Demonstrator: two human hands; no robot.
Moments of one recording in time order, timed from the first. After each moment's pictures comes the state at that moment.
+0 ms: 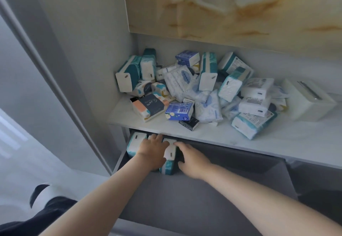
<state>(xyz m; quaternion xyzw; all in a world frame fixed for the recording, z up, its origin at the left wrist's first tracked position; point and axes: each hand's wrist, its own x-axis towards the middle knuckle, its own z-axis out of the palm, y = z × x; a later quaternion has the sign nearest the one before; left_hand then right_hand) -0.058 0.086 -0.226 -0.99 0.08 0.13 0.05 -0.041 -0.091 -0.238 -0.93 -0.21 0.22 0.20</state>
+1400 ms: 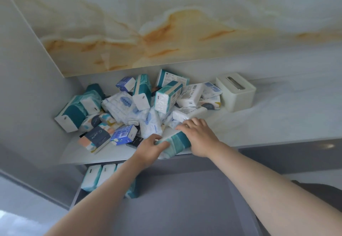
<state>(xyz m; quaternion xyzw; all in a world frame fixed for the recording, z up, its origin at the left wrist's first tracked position) -0.014 -0.093 -0.148 -0.89 -0.06 0.12 -0.43 0.013 -0.304 -0.150 -0.96 -0.26 -0.06 0.04</state>
